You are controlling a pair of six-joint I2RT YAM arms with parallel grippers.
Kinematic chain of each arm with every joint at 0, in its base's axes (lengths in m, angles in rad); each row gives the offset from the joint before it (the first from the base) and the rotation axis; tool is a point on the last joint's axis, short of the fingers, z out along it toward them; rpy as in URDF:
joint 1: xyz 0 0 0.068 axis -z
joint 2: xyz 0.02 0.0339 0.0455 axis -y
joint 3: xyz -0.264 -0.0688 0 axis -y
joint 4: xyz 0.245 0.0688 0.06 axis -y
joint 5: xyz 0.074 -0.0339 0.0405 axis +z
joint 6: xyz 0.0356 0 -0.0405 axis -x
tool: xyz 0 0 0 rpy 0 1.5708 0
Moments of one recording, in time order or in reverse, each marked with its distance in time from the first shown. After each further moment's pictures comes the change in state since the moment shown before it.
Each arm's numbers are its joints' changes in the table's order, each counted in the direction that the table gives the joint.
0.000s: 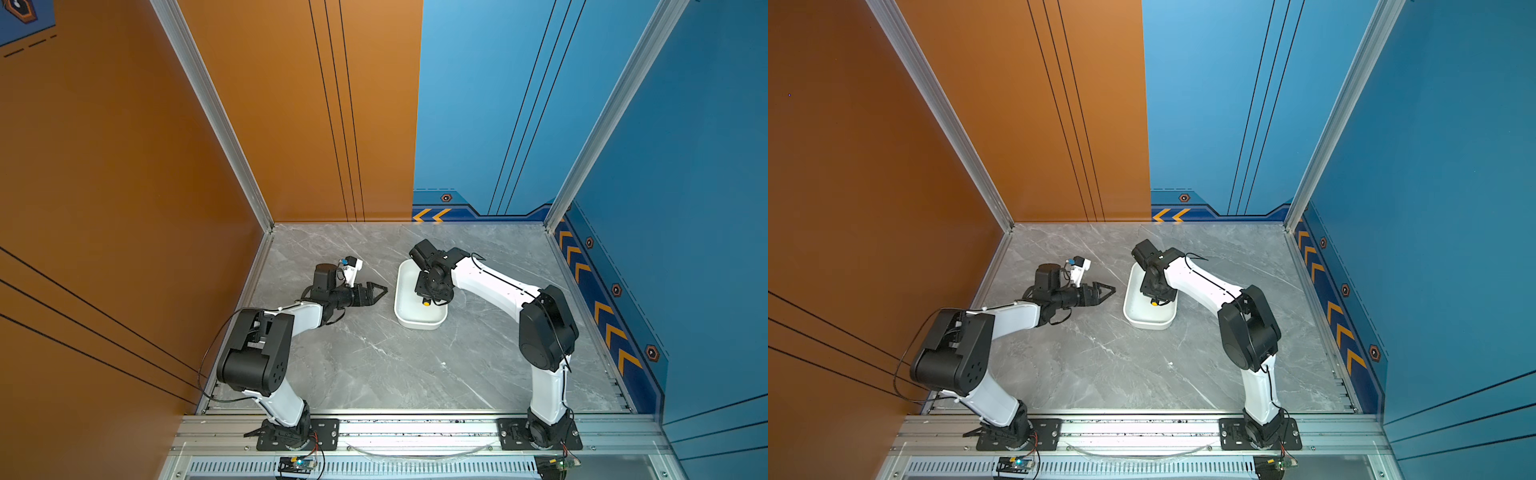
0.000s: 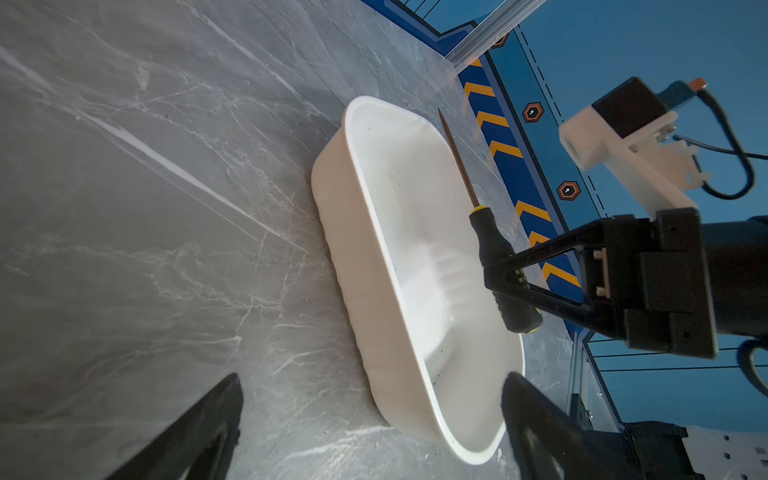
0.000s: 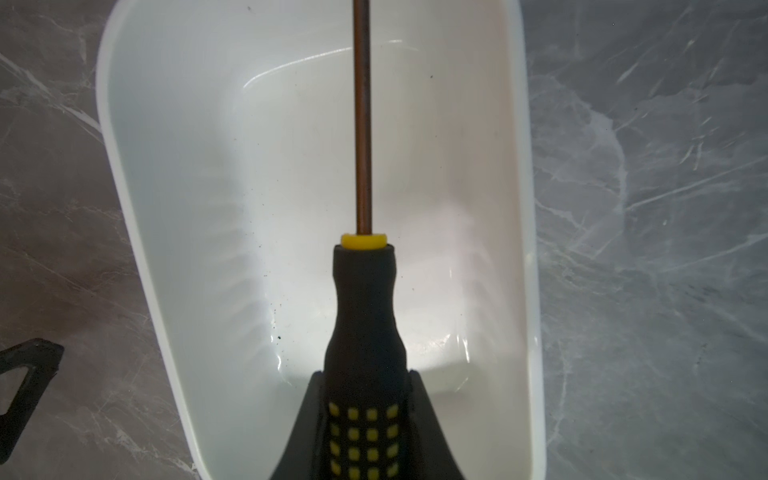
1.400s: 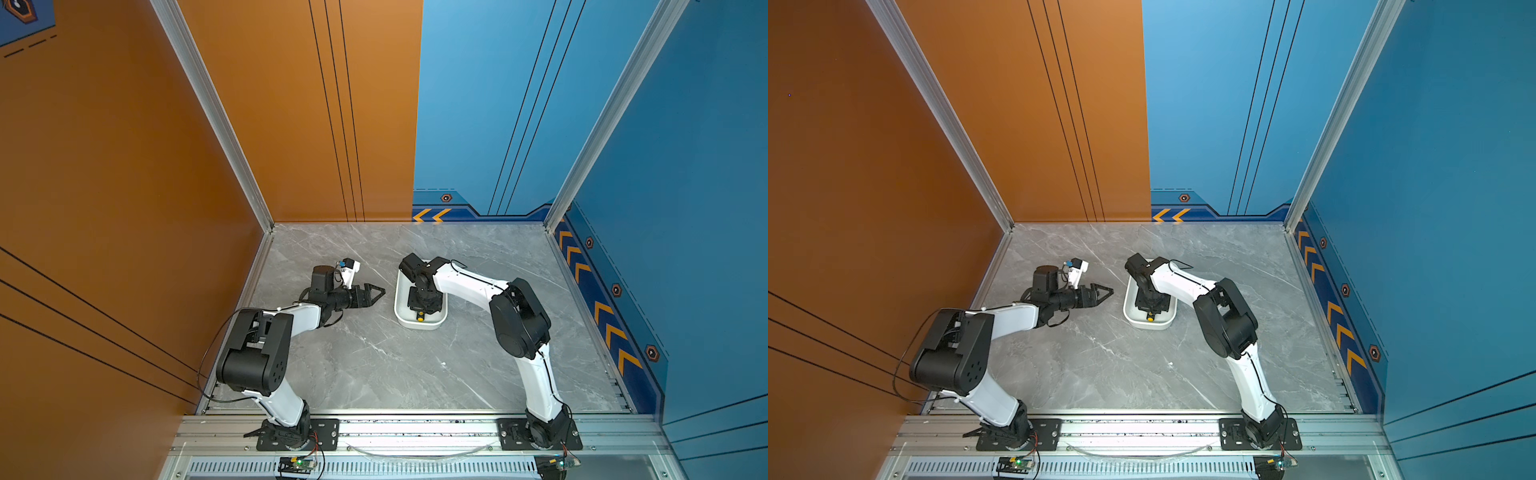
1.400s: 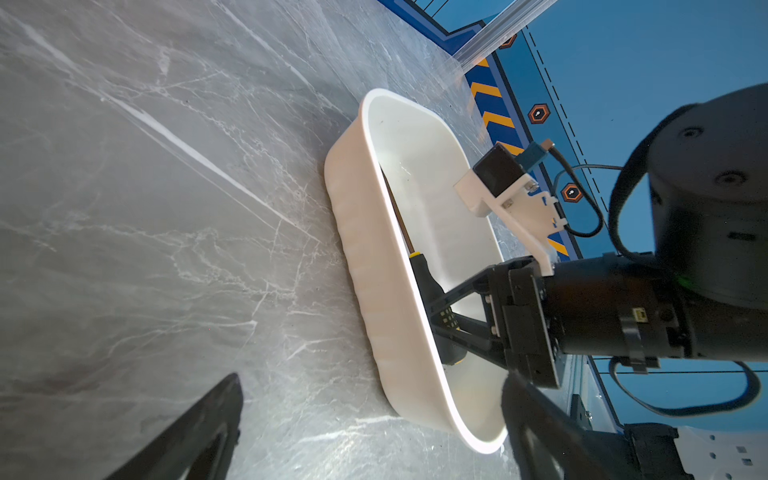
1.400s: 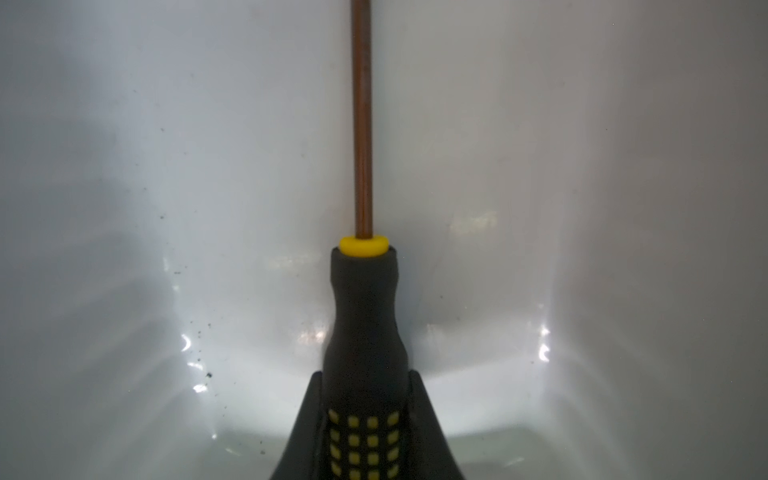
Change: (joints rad) left arm -0.022 0.000 -0.019 0.000 -0.008 -0.001; right arm -0.023 -0.190 0.032 0.001 0.079 0.085
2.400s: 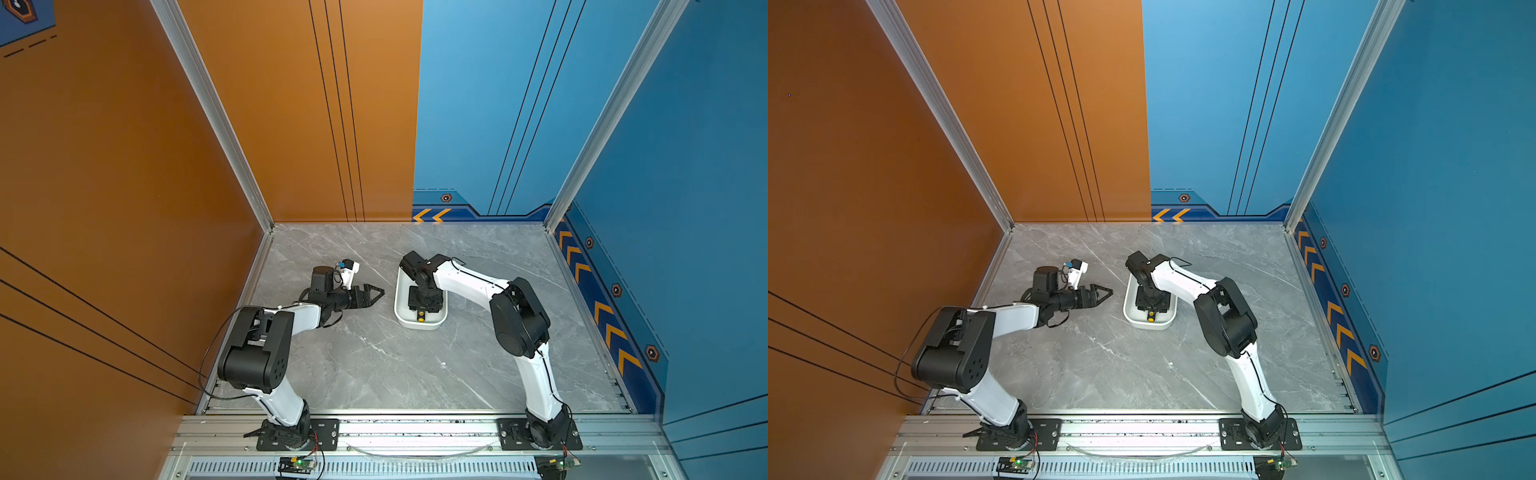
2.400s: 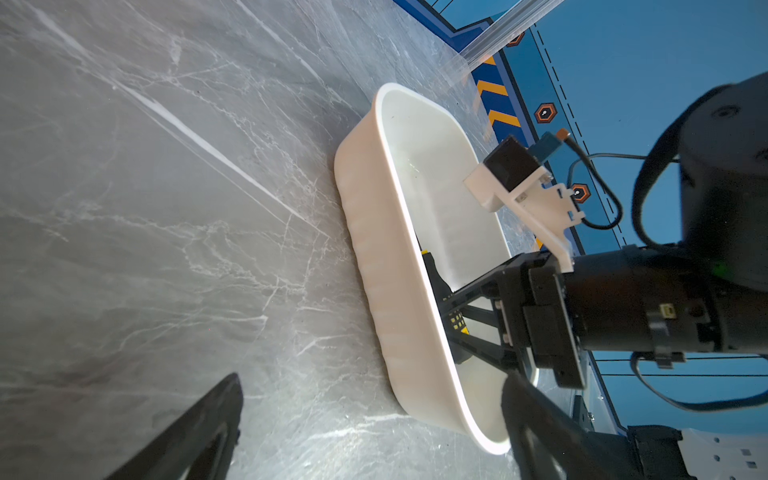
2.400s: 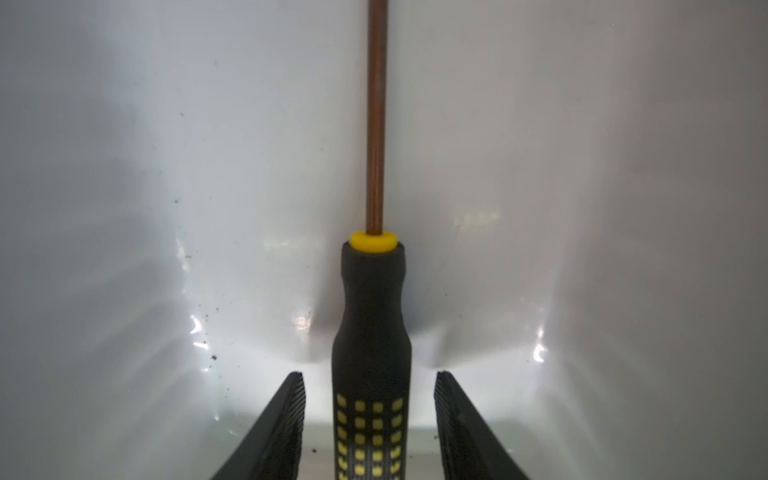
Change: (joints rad) left arm -0.007 -0.017 0.000 0.000 0.000 -0.002; right arm 0.019 0.008 0.058 -0.063 0.018 0.077
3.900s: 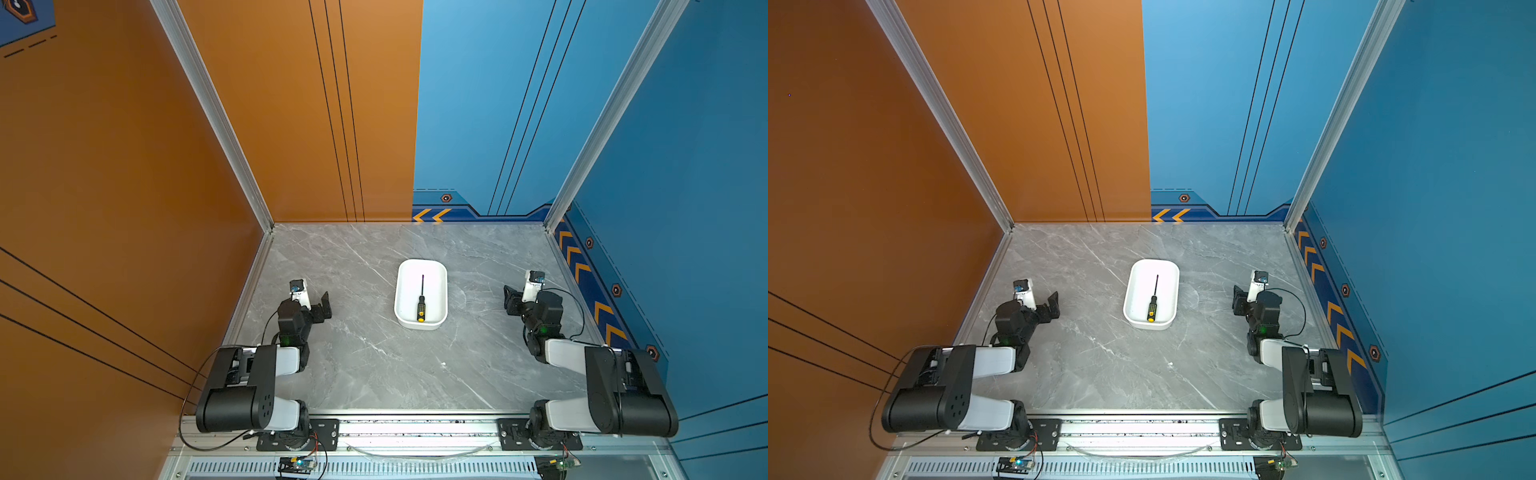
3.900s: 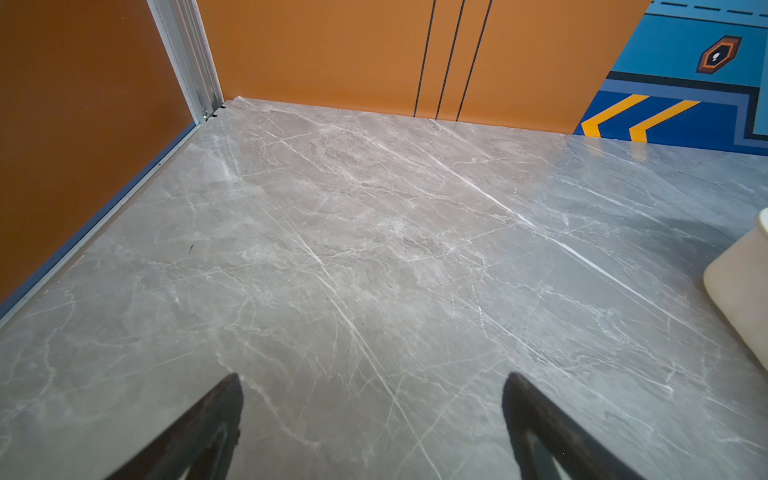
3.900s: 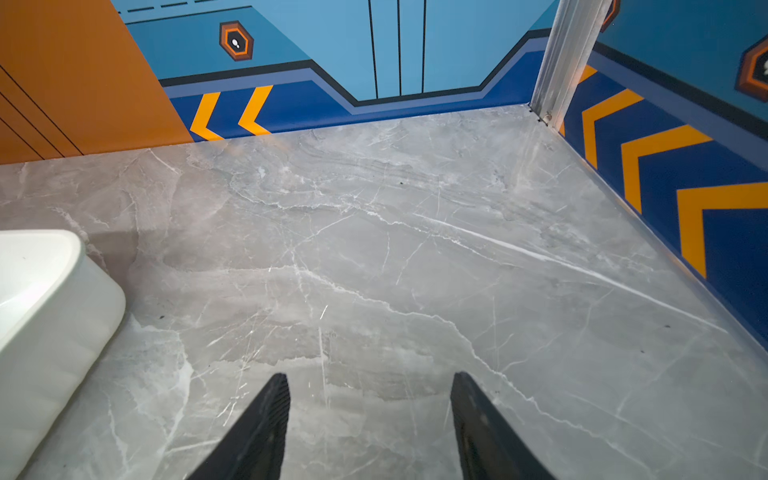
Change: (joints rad) left arm -0.215 0.207 -0.467 0.576 0.715 -0.329; right arm 0.737 0.719 -1.427 1.776 0.072 0.683
